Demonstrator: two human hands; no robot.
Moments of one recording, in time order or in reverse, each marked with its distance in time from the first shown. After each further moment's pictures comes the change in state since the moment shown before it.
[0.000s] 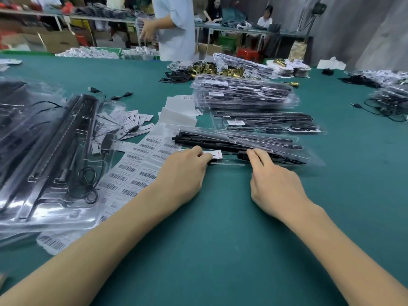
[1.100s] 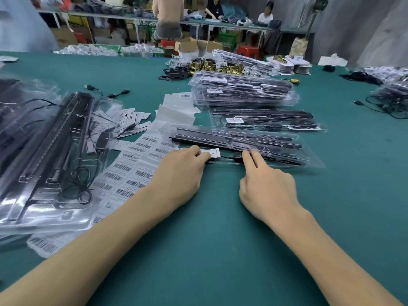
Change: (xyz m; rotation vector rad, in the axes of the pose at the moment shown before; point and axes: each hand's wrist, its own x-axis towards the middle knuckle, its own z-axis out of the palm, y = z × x) left_hand 0.000 0.001 0.006 0.003 0.028 -0.014; right_hand -0.003 -0.020 -0.001 -0.063 -0.069 0.108
